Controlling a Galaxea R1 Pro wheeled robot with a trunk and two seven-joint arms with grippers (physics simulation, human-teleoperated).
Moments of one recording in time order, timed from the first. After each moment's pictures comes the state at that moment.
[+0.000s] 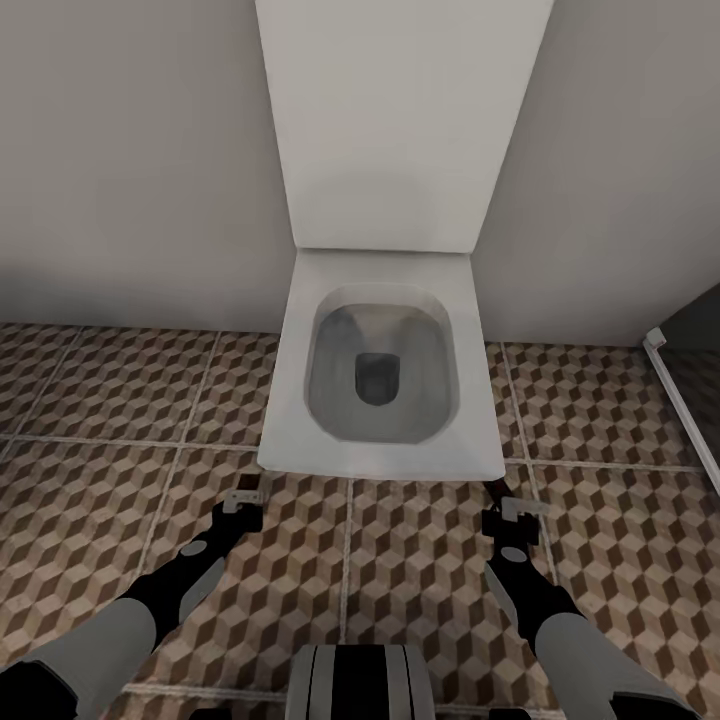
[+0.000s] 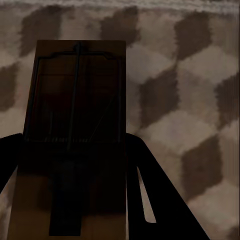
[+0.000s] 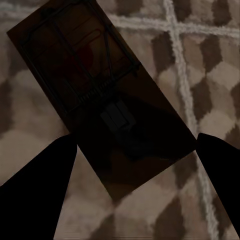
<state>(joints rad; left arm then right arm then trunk) -0.76 0.14 -0.57 -0.39 0.56 -0.20 -0.01 -0.71 0.01 -0.10 -0.41 0.12 -0.15 -0.38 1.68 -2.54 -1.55</state>
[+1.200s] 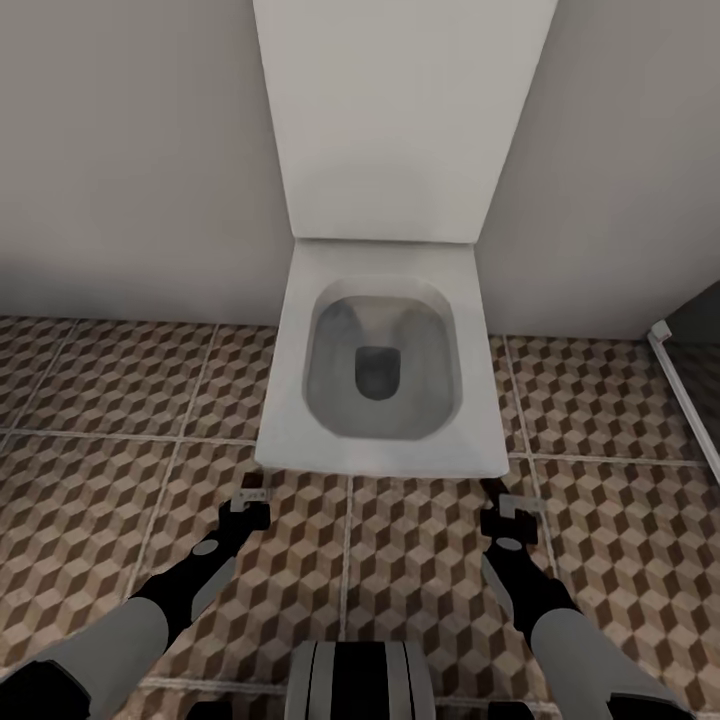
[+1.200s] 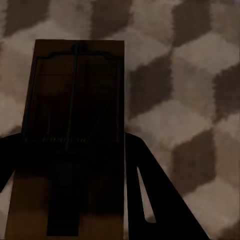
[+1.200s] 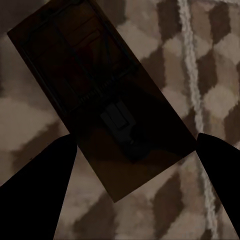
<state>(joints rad) -0.76 0.11 -0.56 -0.39 0.56 -0.20 0.05 -0.71 0.02 -0.10 -0.47 0.12 0.00 -0.40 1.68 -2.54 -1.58</state>
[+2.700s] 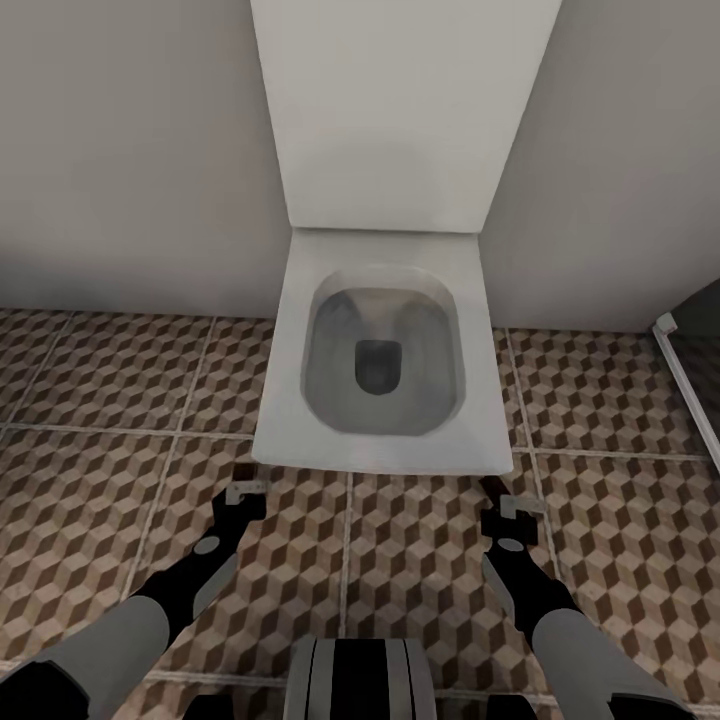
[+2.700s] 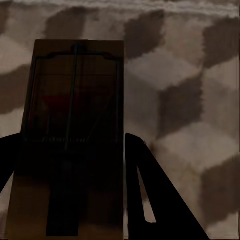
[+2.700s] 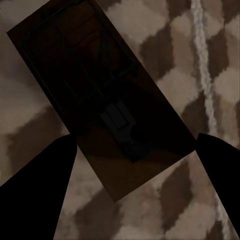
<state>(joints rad) -0.76 0.11 -0.56 -0.42 0.56 -0.26 0.16 -0.71 0.02 -0.10 -0.47 0.10 -0.02 -0.39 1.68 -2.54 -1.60</state>
